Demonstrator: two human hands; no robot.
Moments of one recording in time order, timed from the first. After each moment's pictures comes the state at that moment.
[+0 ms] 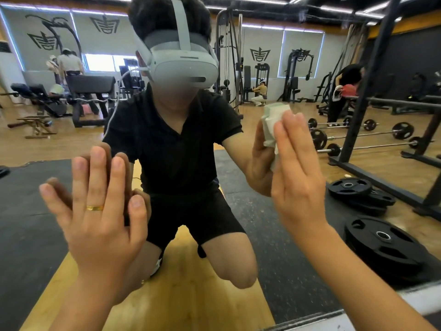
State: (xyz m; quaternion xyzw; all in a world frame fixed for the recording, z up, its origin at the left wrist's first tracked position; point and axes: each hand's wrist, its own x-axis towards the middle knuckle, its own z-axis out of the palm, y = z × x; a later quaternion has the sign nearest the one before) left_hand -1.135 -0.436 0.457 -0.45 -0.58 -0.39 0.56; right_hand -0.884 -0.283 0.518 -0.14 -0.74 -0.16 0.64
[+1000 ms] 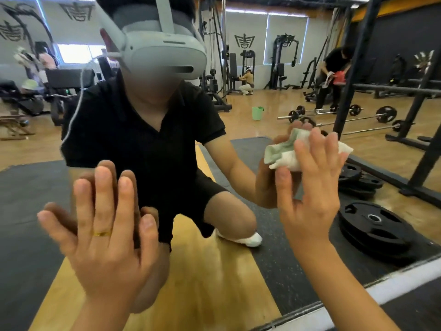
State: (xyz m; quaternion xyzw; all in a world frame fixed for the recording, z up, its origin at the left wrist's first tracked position) left_hand -1.136 -0.442 0.460 -0.49 -0.59 -0.38 0.52; right_hand -0.899 -0.288 0.492 -0.22 -0.67 -0.13 0.70
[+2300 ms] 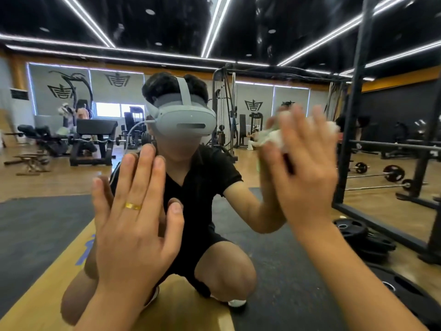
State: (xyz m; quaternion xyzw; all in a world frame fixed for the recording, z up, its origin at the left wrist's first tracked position) left_hand -1.000 -0.346 0.469 -0.46 -0.57 -0.41 0.55; right_hand -0.808 -0.191 0.530 -0.14 -0.66 -0.20 0.71
